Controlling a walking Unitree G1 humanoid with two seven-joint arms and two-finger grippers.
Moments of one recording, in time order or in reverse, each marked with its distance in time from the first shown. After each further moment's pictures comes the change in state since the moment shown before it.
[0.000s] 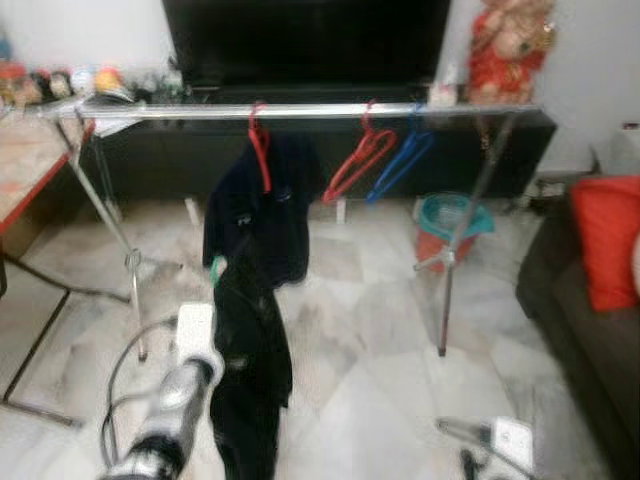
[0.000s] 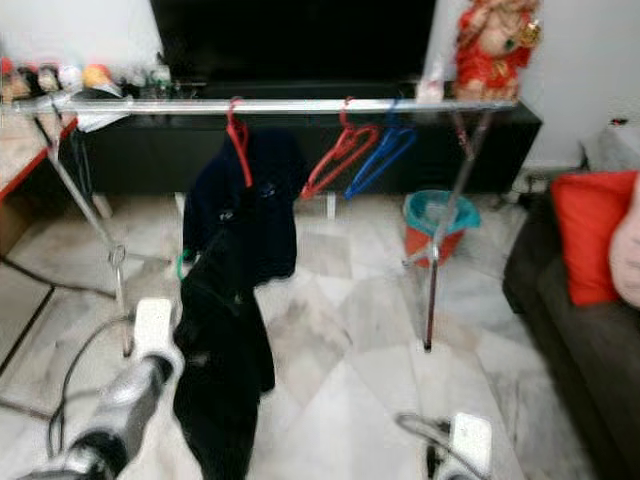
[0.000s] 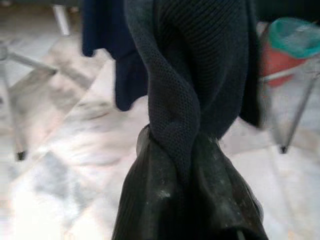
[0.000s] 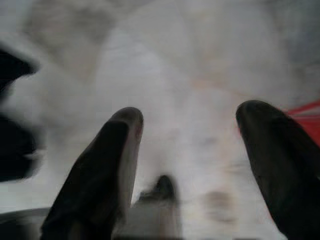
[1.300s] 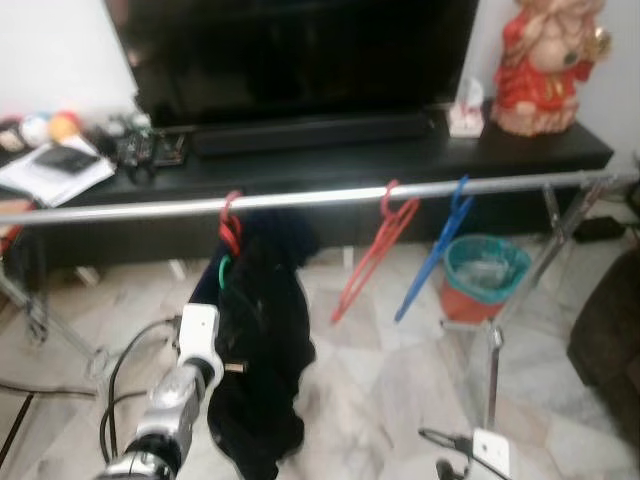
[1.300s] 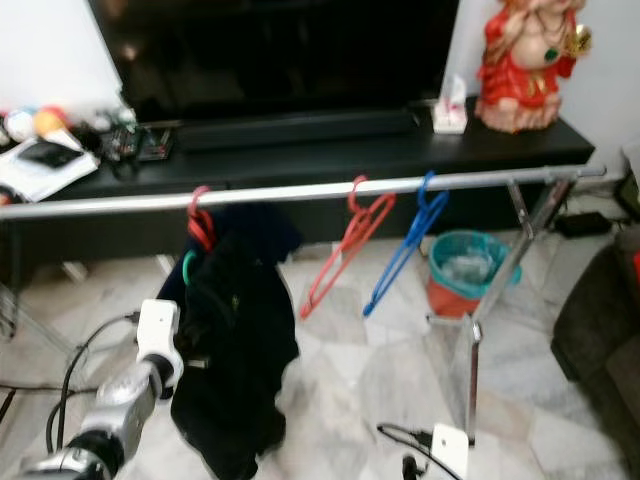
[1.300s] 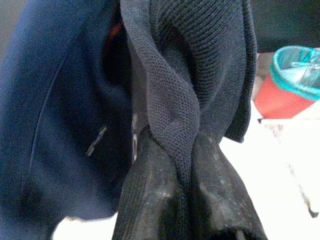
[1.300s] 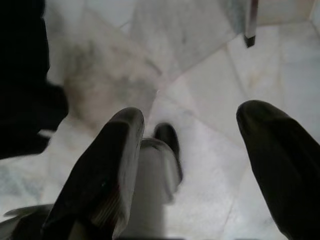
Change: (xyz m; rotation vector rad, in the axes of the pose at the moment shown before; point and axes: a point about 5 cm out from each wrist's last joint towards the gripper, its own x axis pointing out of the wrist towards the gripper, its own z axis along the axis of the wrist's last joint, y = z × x) left arm 0.004 -0.019 0.002 0.026 -0.002 -0.114; right arm -0.005 -0.005 -0.021 0.015 0.066 -0.009
